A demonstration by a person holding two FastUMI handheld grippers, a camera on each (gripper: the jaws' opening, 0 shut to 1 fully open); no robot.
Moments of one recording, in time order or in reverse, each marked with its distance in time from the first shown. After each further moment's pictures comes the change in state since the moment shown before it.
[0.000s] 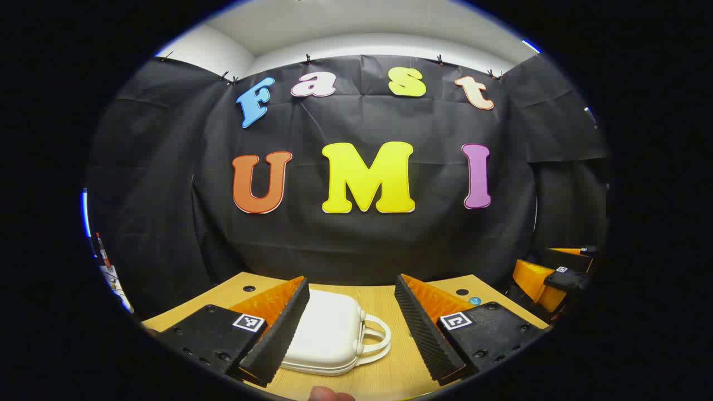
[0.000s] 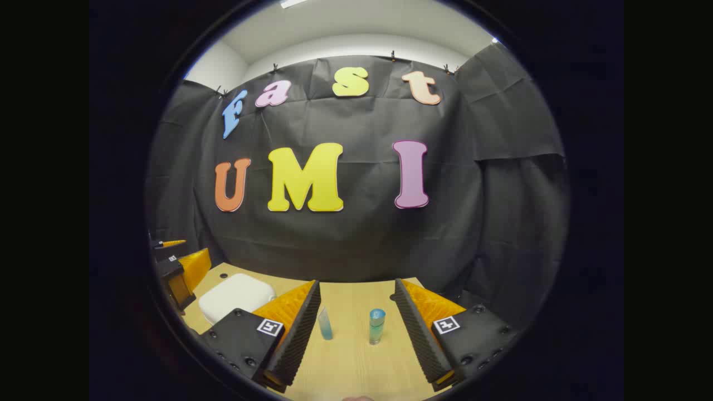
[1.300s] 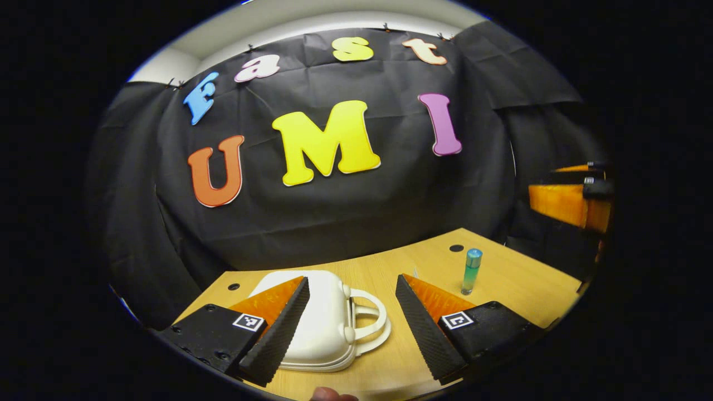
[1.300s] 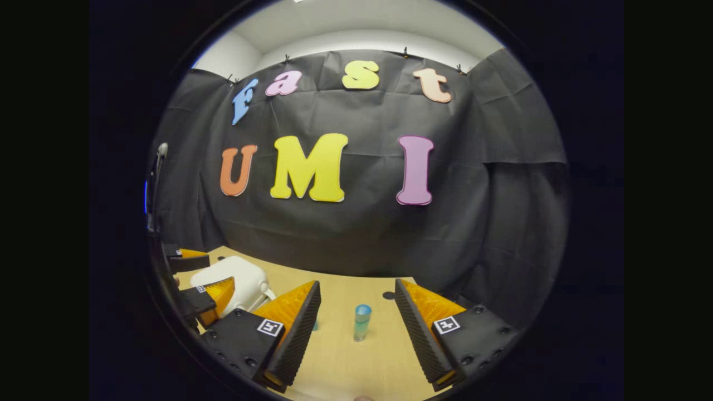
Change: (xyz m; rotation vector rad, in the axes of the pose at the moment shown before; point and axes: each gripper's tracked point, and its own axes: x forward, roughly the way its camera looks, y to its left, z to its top) left arm 0.043 -0.040 -0.094 0.270 0.154 -0.138; right arm 0.003 -0.043 -0.019 -0.101 0.047 0.034
